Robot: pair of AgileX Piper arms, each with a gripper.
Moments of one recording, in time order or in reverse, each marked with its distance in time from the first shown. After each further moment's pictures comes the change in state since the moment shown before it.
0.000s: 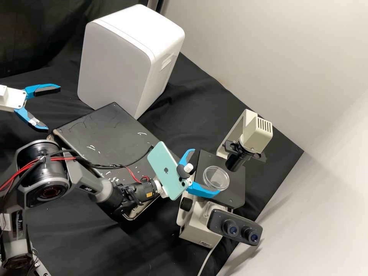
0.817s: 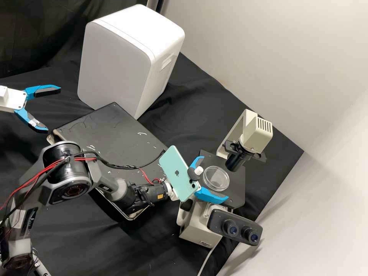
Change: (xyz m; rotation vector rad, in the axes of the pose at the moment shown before) left arm 0.001 -0.001 0.000 -0.004 -0.002 -0.007; right arm 0.033 -0.010 0.021 -0.037 -0.082 0.000
